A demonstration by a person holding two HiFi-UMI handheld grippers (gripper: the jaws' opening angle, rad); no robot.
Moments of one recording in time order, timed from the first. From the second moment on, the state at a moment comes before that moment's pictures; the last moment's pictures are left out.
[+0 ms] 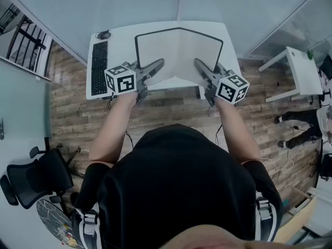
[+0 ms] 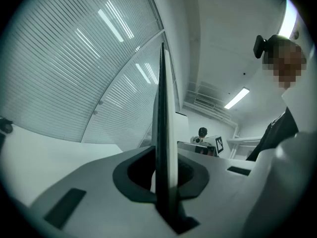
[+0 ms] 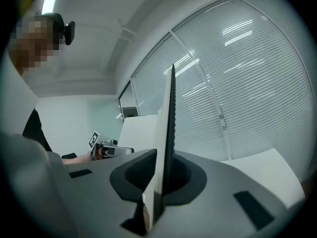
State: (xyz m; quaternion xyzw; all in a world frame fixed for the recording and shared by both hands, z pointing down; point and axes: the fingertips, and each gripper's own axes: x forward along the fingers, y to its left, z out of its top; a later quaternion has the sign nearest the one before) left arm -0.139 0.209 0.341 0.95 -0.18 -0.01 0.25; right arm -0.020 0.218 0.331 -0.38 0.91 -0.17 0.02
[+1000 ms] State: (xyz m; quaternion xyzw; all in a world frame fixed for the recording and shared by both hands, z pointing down) left arm -0.209 0.226 0.338 0.95 -0.15 -0.03 0.27; right arm -0.091 0.239 0.325 -0.40 0.90 -0.16 0.02
